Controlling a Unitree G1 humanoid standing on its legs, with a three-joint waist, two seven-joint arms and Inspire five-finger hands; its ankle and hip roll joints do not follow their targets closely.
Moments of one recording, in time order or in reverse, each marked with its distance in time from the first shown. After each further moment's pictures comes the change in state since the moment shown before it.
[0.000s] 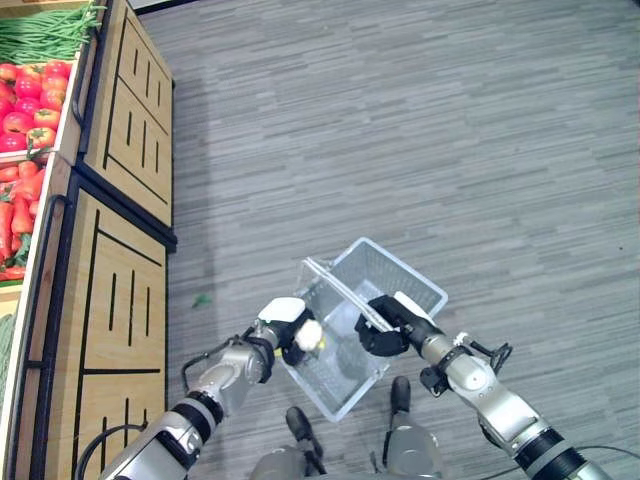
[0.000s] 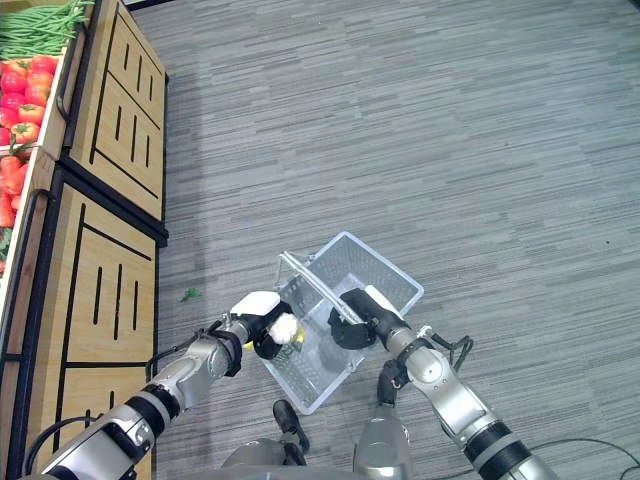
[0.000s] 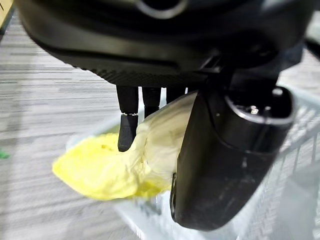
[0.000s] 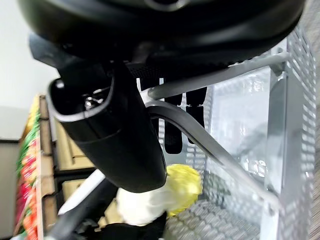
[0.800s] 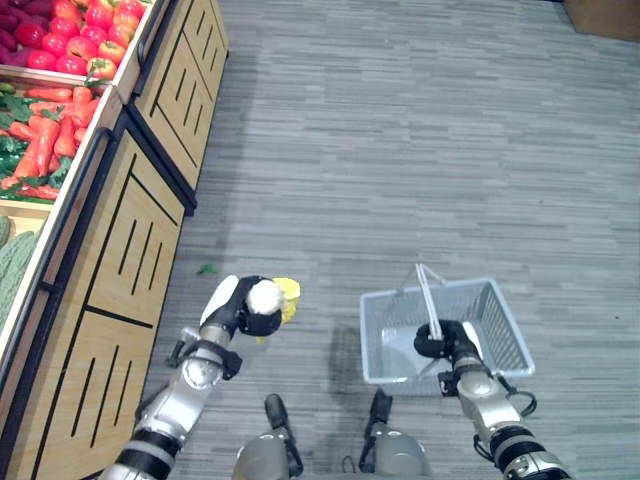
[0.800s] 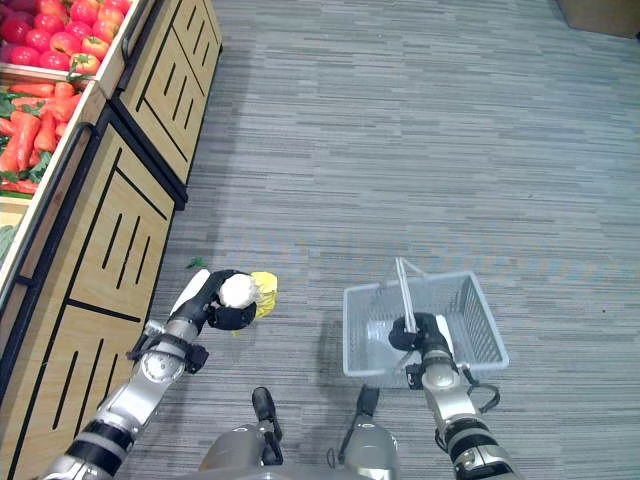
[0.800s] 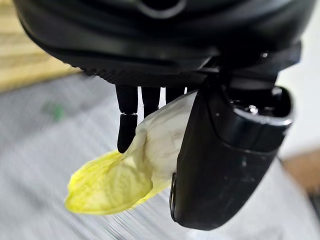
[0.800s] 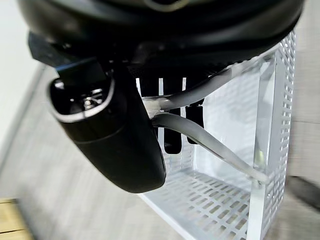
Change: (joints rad) left arm 0.182 0.123 0.321 -0.357 -0.292 0.045 0.088; right arm -0.090 0.222 -0.321 0.521 -0.011 -0.040 -0.299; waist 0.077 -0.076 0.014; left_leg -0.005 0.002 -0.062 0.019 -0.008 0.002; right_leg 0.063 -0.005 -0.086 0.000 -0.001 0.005
